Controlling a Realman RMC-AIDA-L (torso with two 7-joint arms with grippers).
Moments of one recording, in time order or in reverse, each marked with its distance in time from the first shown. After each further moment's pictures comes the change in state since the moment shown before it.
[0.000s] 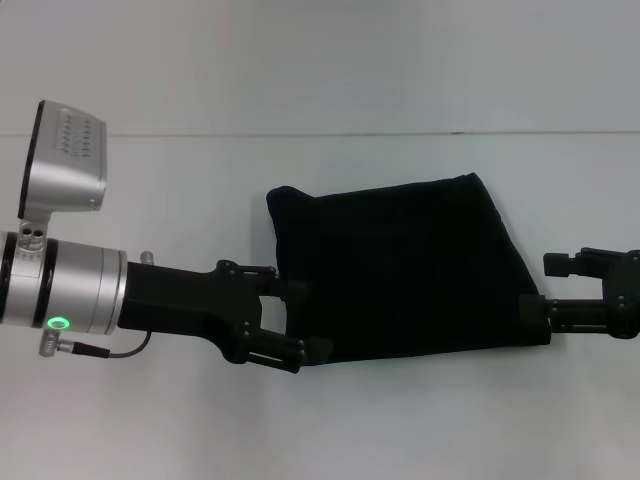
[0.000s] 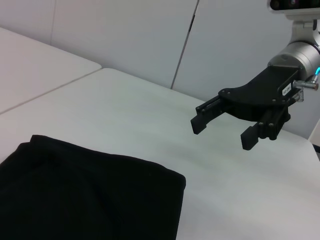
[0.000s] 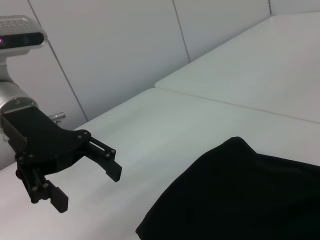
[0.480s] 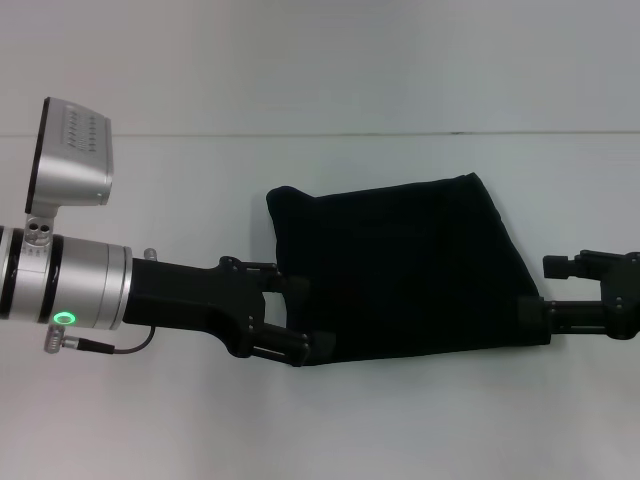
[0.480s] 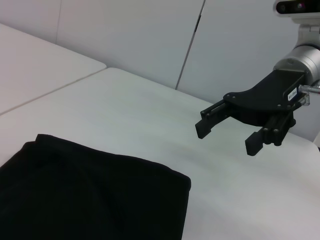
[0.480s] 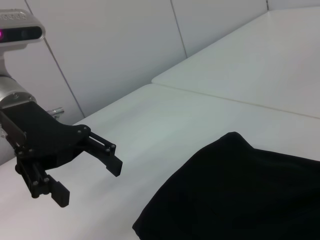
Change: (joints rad) left arm -0.012 0.000 0.000 -0.013 0.003 -0.019 -0.014; right arm 0.006 -0.001 0.001 0.011 -0.015 0.011 0.000
